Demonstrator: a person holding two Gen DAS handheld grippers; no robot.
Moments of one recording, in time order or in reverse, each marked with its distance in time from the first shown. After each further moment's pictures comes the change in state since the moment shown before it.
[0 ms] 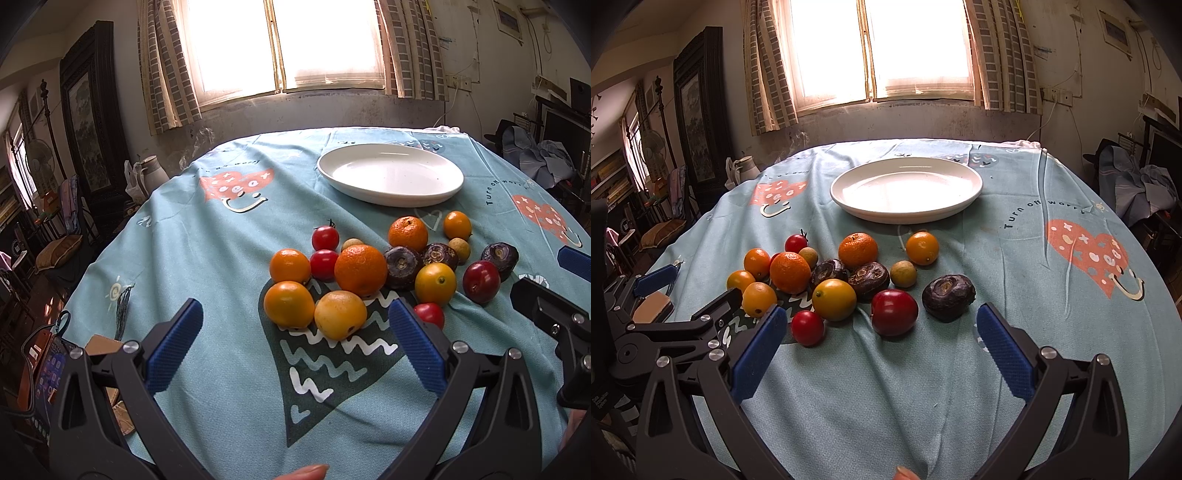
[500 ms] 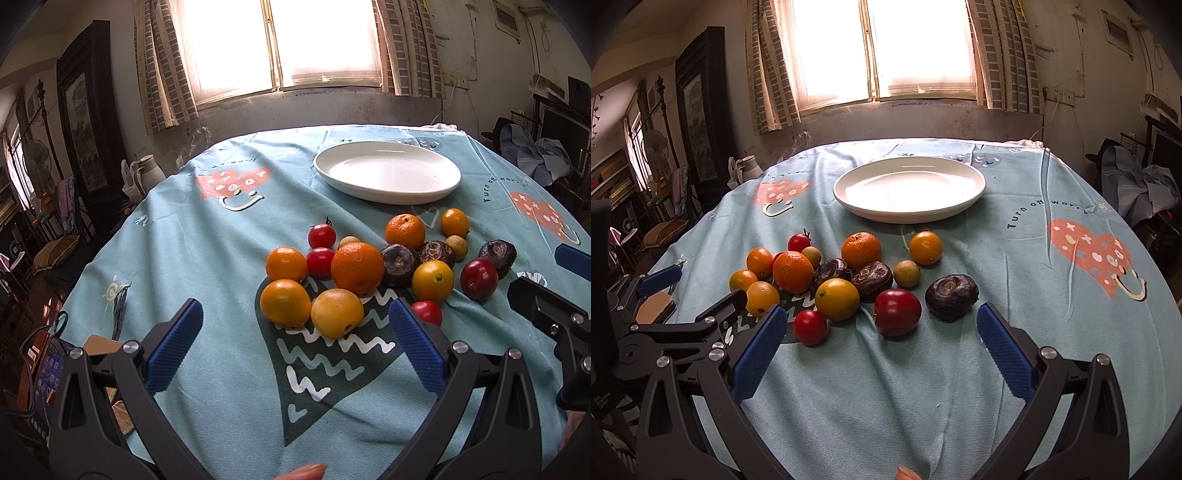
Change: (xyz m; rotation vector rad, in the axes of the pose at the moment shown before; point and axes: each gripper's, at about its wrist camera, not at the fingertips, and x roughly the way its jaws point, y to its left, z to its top) left arm 0.004 -0.003 -0.006 0.005 0.009 -0.013; right arm 0.003 0.001 -0.001 -0.002 0.001 0.007
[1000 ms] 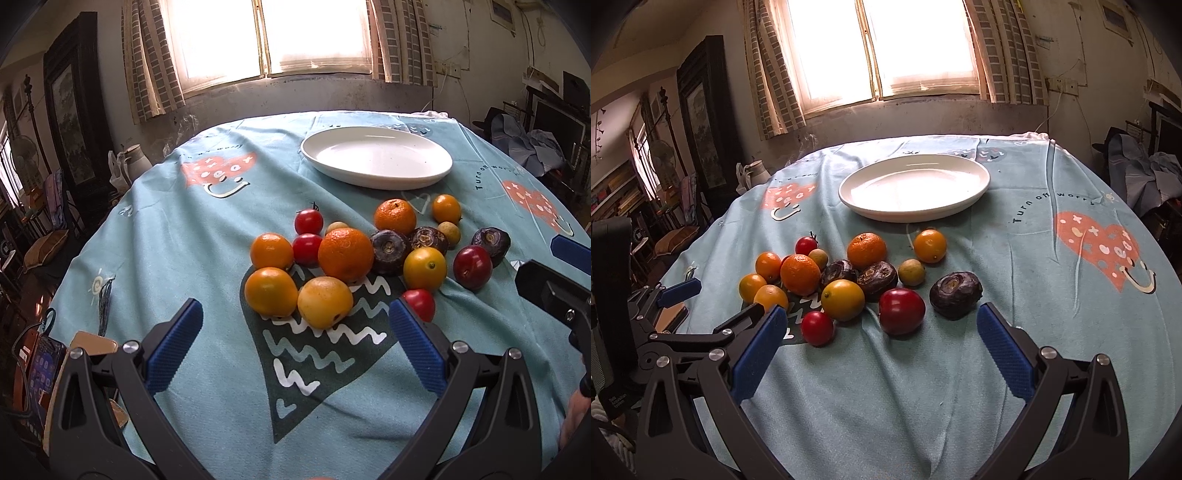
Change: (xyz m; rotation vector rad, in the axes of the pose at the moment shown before) left arm 0.008 -0.005 -0.001 0.013 0.064 -0.049; right arm -0.002 -0.007 0.004 0.052 0.020 0.068
